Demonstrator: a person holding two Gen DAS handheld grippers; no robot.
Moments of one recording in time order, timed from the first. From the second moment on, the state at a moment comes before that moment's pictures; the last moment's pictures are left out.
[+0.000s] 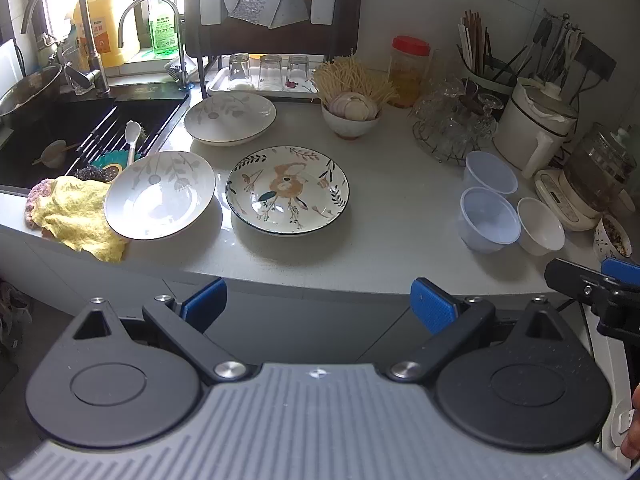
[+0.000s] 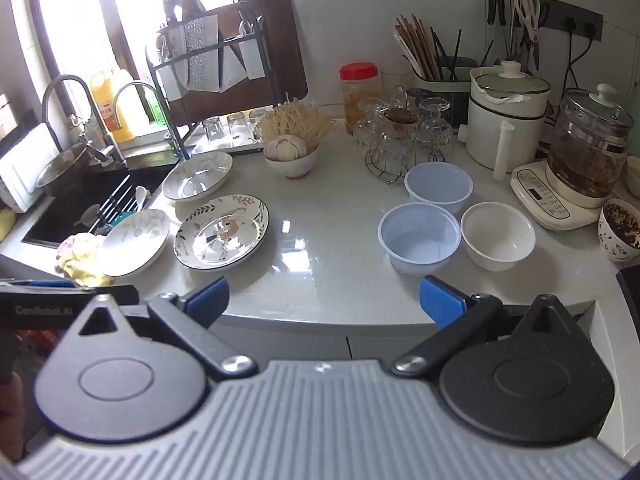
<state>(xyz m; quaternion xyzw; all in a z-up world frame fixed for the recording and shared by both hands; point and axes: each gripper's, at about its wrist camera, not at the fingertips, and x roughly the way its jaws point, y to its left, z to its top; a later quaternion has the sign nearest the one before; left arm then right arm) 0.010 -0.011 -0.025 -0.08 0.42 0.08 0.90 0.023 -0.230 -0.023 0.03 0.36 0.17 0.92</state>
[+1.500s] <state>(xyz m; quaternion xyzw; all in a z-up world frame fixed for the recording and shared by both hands) 0.031 -0.020 -0.055 -0.09 0.45 0.06 0.89 0.040 -0.234 -0.039 0.03 0.37 0.18 0.91</state>
